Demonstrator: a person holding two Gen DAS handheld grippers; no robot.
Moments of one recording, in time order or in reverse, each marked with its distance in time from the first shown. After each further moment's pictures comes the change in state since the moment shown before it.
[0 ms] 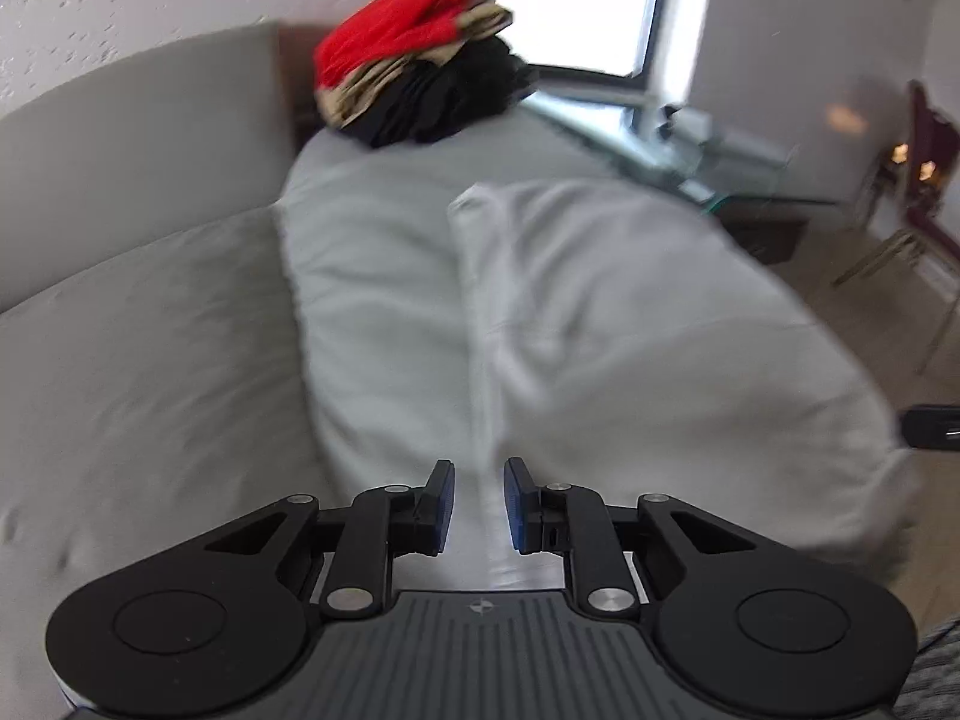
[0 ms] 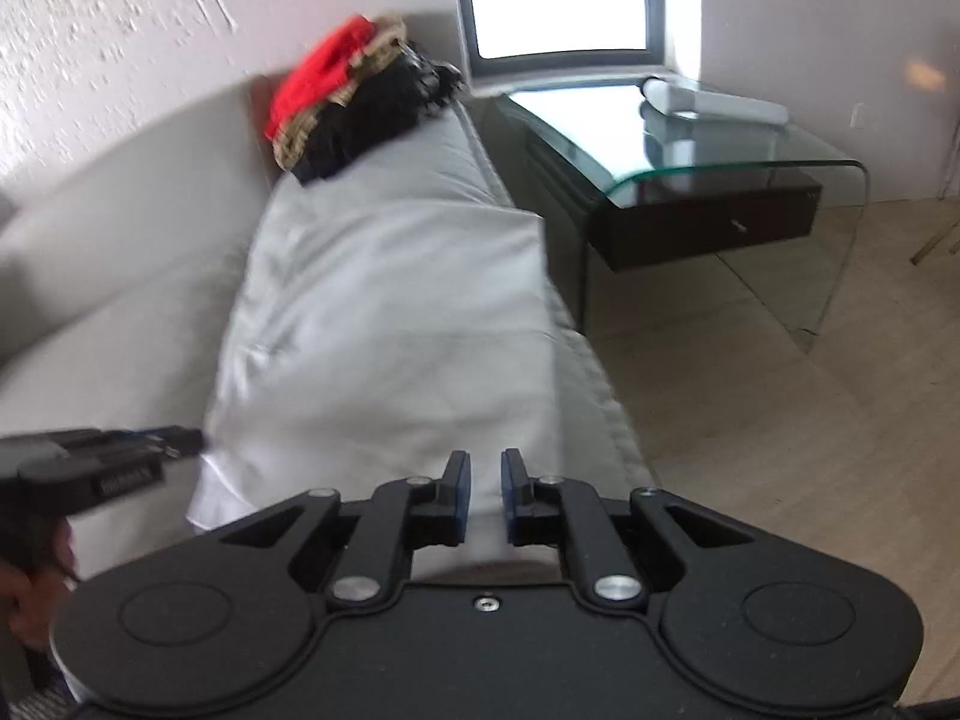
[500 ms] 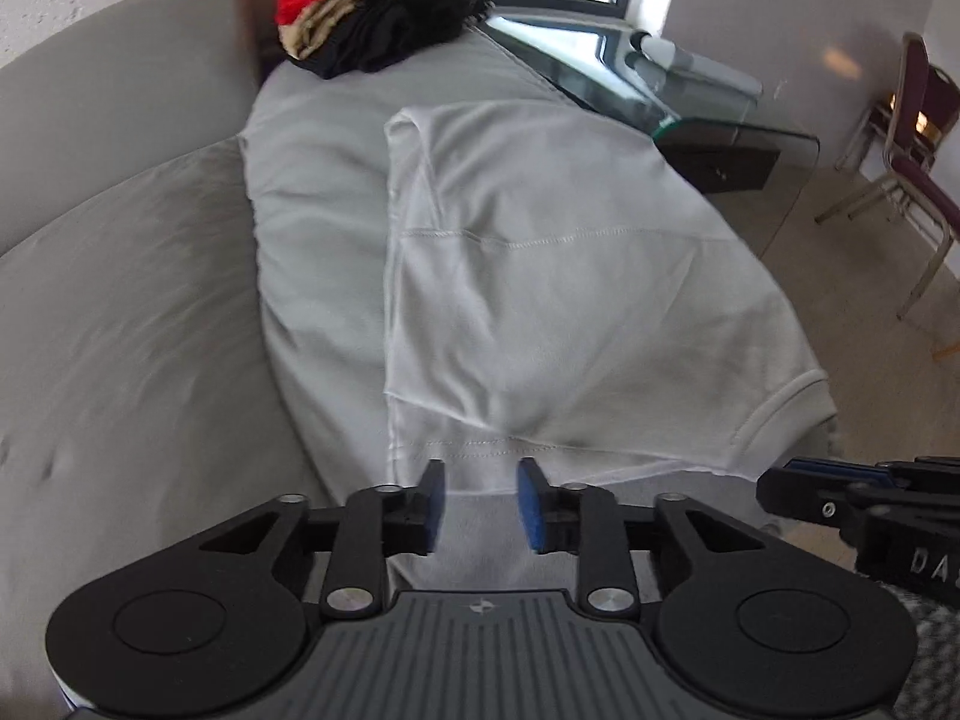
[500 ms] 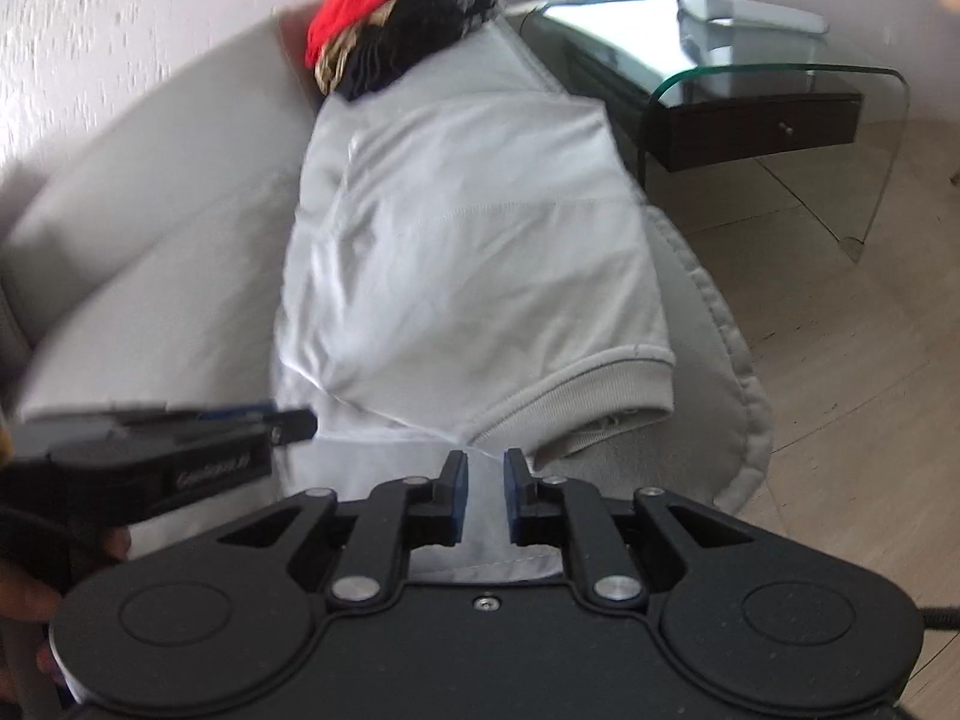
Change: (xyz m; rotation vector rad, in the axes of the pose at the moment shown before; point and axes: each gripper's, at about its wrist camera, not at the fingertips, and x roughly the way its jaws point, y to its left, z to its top) left arm -0.033 -0.025 -0.007 -0.051 0.191 0.028; right arm -0.023 0.020 -0.027 0.098 0.139 0.071
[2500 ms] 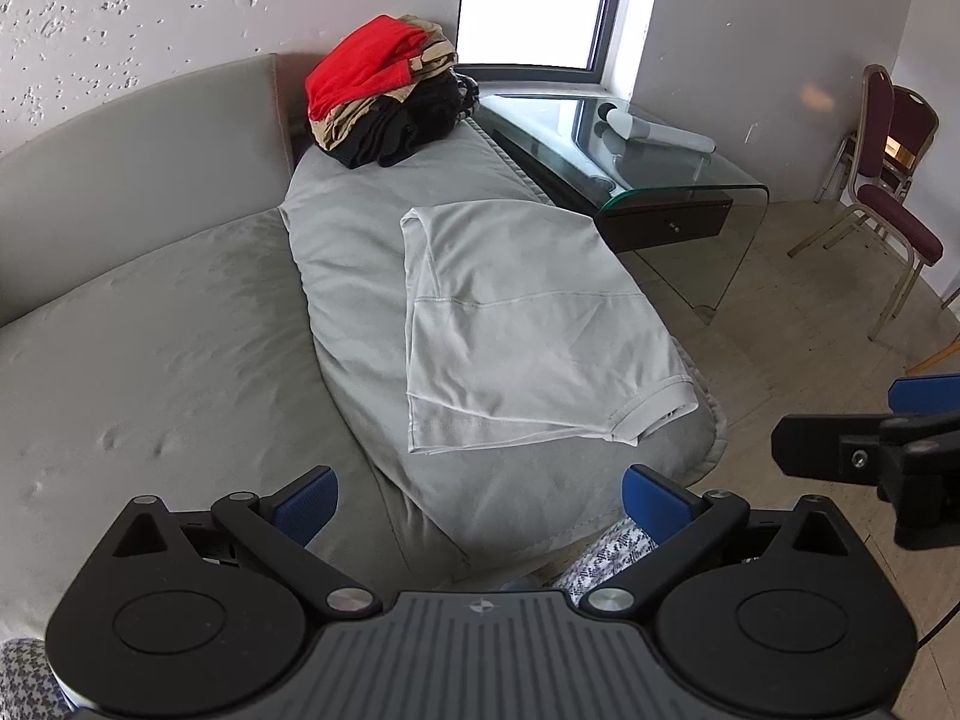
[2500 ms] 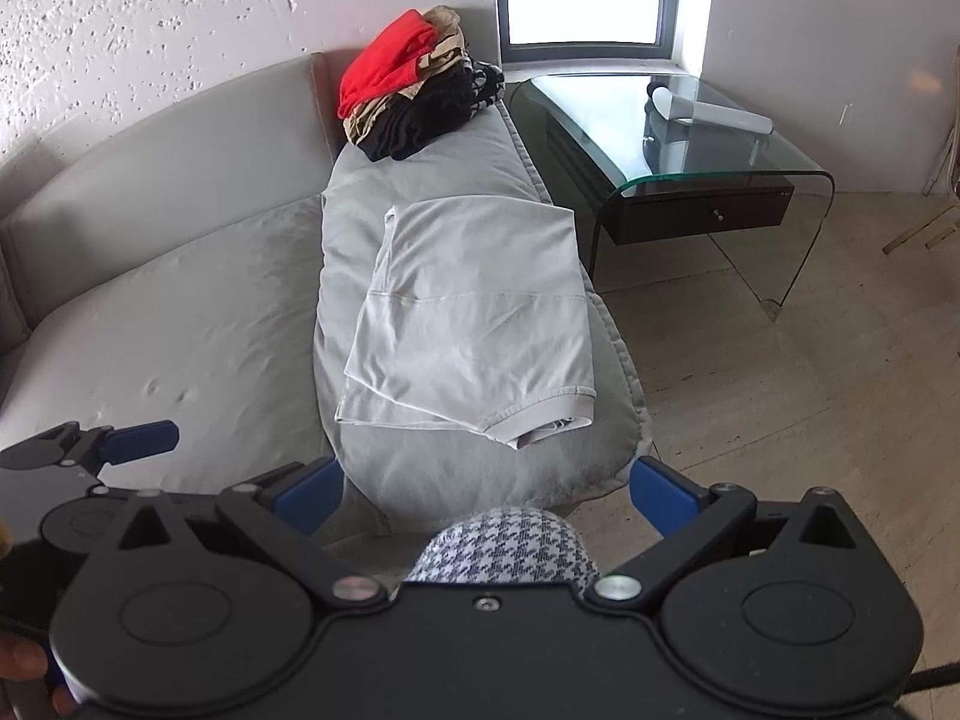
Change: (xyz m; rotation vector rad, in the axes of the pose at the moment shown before) left arm -0.127 -0.019 -0.020 0.030 -0.081 0.004; right arm -0.130 0.053 0.017 -0.147 0.001 -0.144
